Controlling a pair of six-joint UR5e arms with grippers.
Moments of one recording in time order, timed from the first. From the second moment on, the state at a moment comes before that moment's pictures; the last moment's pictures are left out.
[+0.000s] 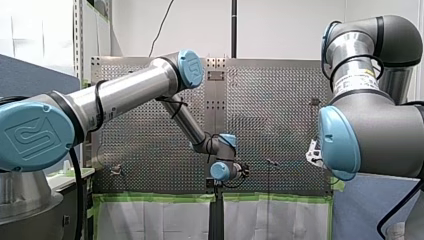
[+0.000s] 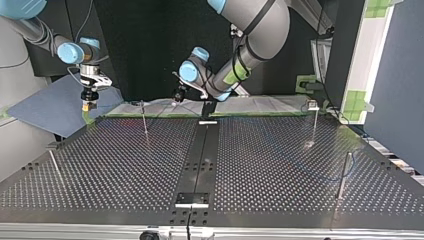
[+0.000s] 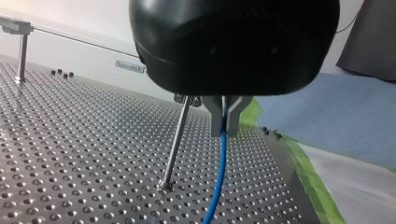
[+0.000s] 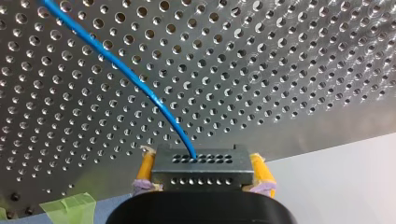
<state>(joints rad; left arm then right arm) -0.67 -2.69 -1.22 -2.55 -1.67 -1.77 1.52 -0.69 1.72 -1.09 1.31 1.84</state>
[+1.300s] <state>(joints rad) -0.66 -2.73 -1.11 -2.65 -1.67 -1.76 1.52 -0.67 1.66 -1.05 1.33 1.84</state>
